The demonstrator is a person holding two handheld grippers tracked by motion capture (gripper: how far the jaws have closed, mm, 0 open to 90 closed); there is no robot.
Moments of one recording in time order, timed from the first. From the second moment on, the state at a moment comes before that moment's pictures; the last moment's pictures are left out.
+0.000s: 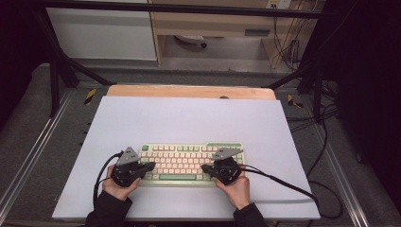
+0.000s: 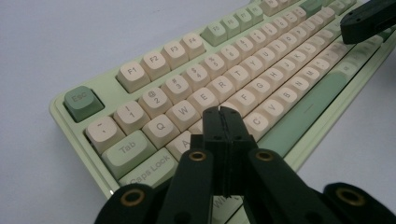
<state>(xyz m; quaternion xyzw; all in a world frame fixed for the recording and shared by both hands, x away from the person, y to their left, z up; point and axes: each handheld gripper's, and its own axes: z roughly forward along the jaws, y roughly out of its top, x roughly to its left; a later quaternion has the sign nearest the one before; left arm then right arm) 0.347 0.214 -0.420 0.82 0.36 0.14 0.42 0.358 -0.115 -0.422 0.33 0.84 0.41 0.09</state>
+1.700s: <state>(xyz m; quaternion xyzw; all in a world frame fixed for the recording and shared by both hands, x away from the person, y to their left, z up) 0.362 0.175 -0.407 0.82 0.35 0.14 0.42 0.351 -0.158 -0.418 0.36 0.83 0.42 0.09</state>
